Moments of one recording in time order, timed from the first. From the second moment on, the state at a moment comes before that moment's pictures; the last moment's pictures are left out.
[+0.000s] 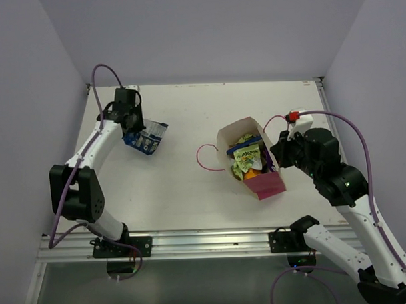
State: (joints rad) left arm -0.15 1.62 1.29 -0.56 -0.15 -0.21; right arm 0.46 0.76 1.07 -0.78 0.06 0.19
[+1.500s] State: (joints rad) left arm -0.66 1.29 1.58 -0.43 -0.05 -0.27; right arm 0.46 0.77 1.07 -0.78 0.06 0.19
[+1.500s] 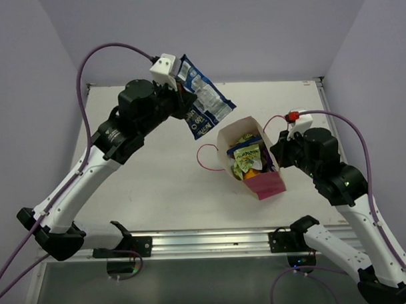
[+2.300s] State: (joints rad) left arm -0.94 1.40 1.45 -0.14 -0.12 -0.21; right arm 0.46 0.76 1.07 -0.78 0.06 0.19
